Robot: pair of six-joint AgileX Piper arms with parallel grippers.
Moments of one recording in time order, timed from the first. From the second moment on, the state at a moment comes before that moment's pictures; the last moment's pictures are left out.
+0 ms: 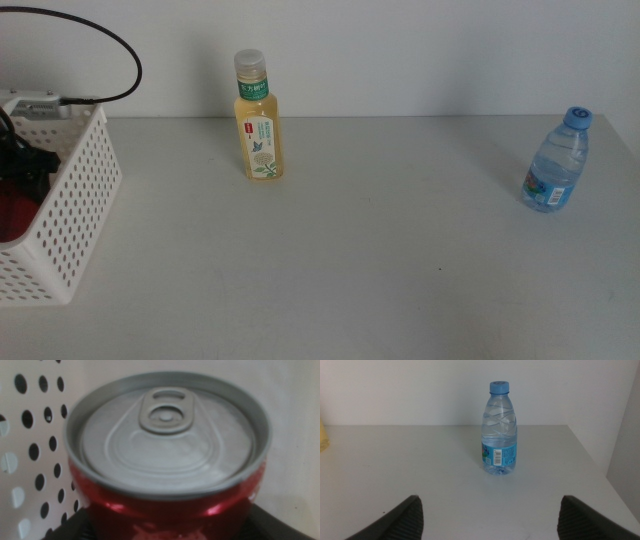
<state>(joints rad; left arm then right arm) 0.30 2.11 -1.74 0.01 1.09 0.30 0.03 -0.01 0.03 -0.06 0.17 0.09</state>
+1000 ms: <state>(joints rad) 0.21 1.80 -1.74 -0.01 1.16 0.22 0.03 -0.01 0.03 -0.06 0.17 0.09</state>
